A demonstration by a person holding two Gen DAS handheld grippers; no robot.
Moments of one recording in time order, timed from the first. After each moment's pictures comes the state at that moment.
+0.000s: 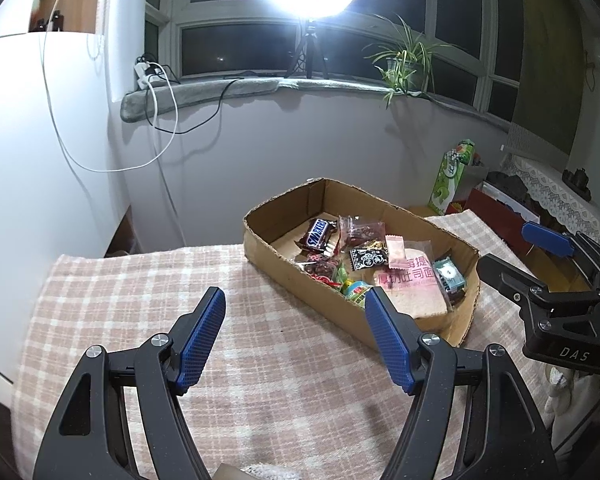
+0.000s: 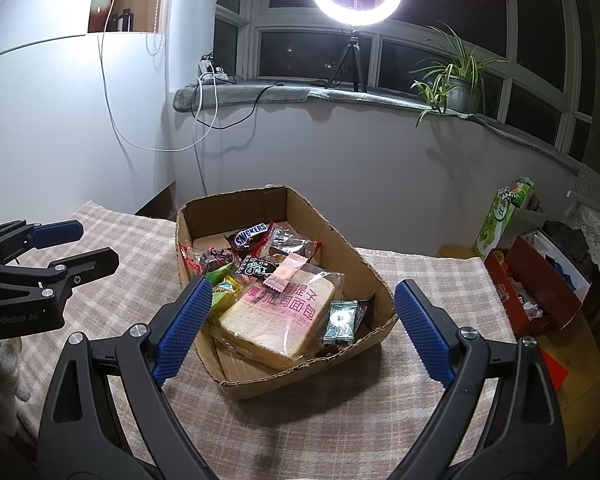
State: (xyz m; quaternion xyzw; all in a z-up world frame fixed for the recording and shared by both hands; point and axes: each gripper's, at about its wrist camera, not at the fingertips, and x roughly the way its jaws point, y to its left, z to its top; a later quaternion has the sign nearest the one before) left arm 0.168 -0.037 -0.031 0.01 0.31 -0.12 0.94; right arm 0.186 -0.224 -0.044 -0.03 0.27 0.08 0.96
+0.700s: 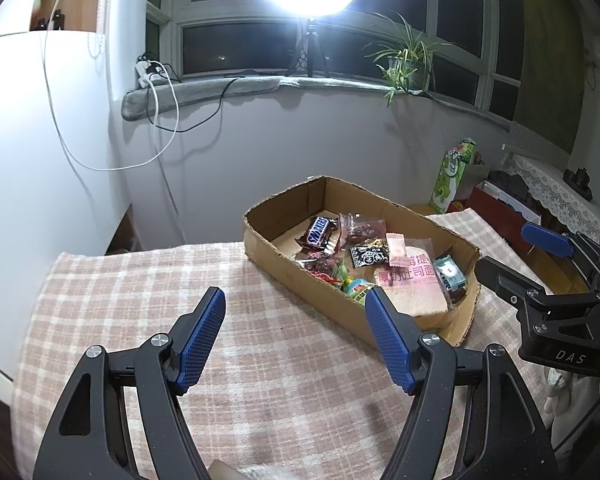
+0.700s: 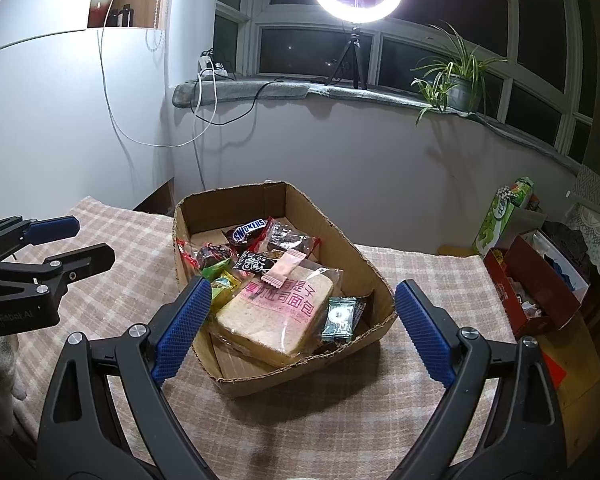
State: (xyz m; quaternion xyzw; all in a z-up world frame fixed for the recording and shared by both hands) left arm 0.166 -0.036 -0.032 0.01 0.31 -0.11 0.94; right arm 0.185 -0.225 -0.046 -0.03 0.27 0.08 0.96
